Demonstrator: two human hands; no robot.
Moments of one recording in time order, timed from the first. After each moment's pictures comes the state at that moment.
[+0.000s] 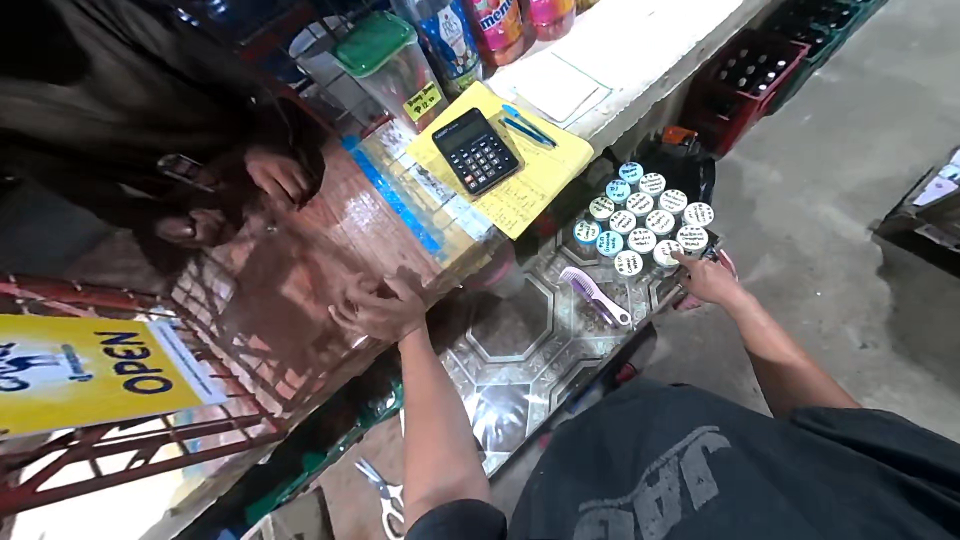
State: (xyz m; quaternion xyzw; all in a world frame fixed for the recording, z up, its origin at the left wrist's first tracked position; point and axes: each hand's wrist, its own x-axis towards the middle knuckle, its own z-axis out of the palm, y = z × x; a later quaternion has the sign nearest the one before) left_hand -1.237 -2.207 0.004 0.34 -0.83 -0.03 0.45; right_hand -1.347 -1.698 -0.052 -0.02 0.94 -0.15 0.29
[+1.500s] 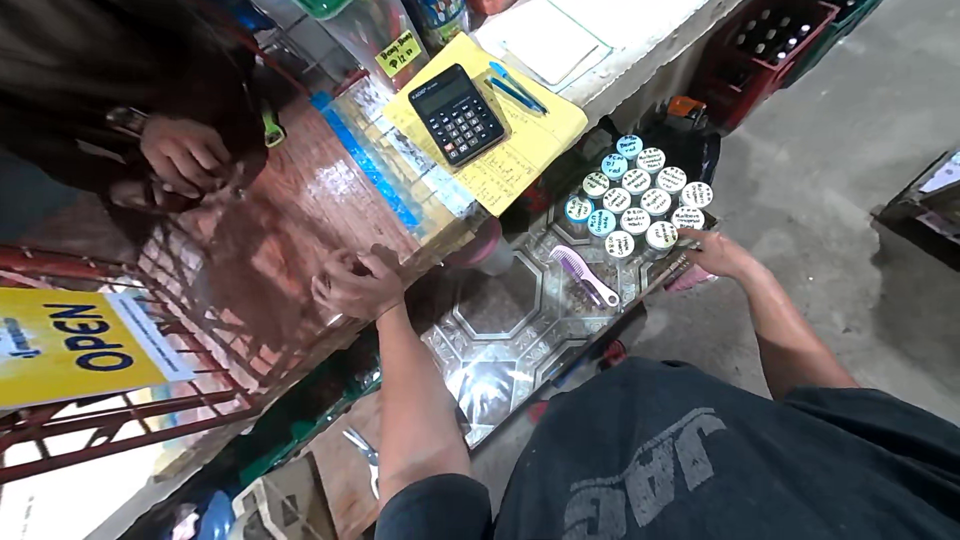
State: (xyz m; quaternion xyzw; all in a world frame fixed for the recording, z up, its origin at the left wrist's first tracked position) left_hand -1.237 -2.207 0.007 0.35 -0.85 -0.03 0.40; right_hand -1.368 -1.662 -0.056 -0.06 0.92 -0.24 0.29
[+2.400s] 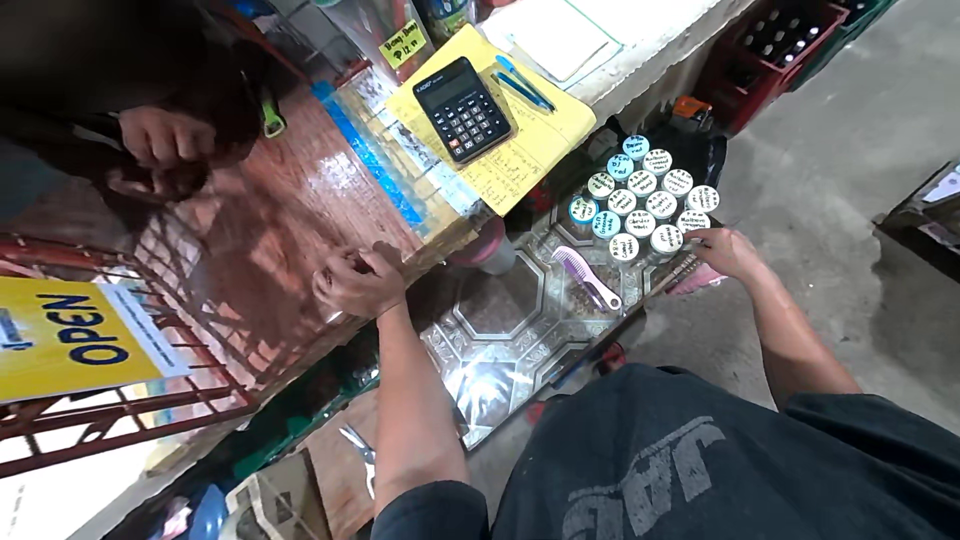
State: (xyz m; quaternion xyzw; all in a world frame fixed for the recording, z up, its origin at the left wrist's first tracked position) left_hand -1.239 -2.207 0.005 0.33 -0.84 -0.01 0.43; right_hand -1.376 -1.659 -0.058 -0.06 0.95 -0.23 0.21
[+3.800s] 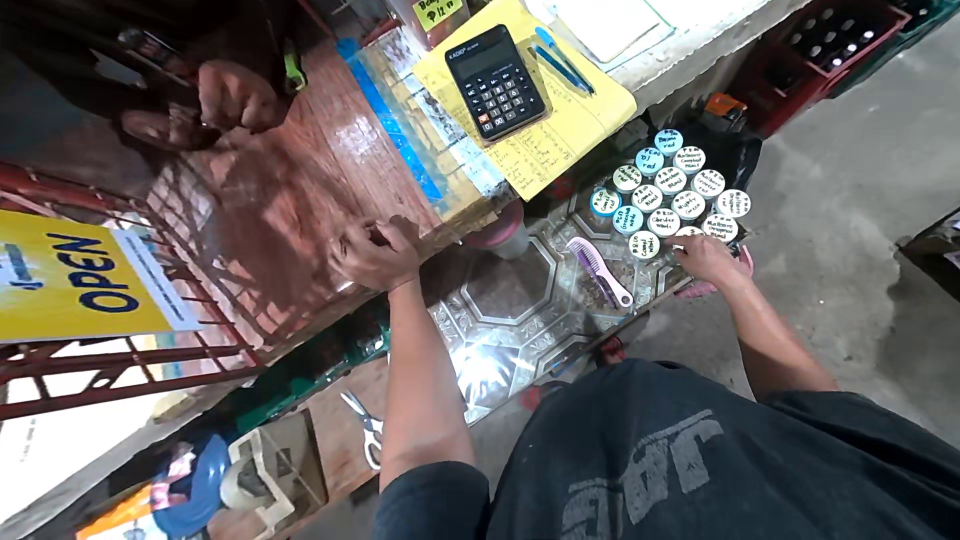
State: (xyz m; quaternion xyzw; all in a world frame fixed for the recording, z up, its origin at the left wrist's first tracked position) left_hand -1.241 -2.205 0.004 0.31 -0.83 0.03 0.47; right_hand -1.376 -1.728 -0.061 -0.12 0.94 -0.17 0.27
